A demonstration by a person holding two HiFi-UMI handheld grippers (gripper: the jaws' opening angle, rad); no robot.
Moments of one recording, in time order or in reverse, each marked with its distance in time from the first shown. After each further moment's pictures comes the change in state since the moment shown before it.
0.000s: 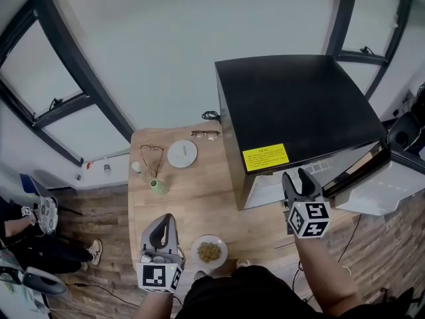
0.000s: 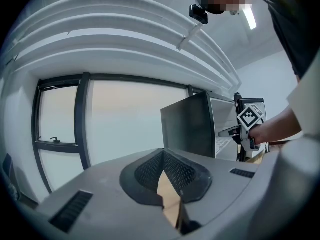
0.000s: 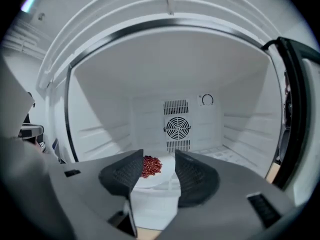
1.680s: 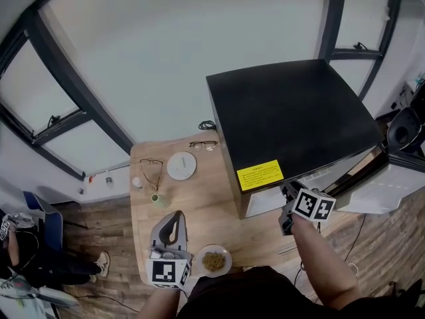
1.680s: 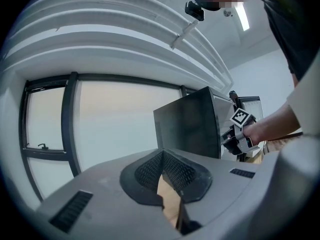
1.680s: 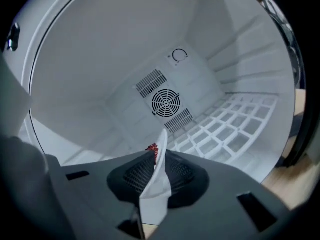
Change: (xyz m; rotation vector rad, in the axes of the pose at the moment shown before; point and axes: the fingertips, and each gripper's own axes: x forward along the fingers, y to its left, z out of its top) left arm 0.056 -0.013 0.018 0.054 -0.018 -0.088; right arm 0.045 -0.010 -0.029 0.545 0.155 0.140
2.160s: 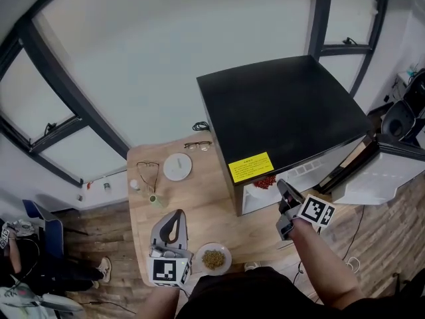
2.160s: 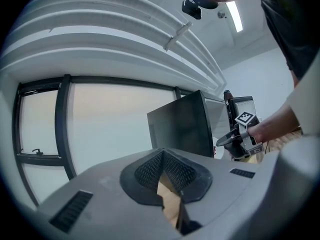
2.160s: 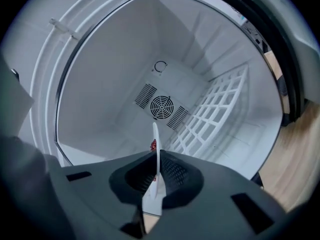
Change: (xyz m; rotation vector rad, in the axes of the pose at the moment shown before) left arm -0.002 -0.014 0.009 0.039 -0.013 -0.059; right arm -0.037 0.001 -0.014 0.277 -0.111 0.147
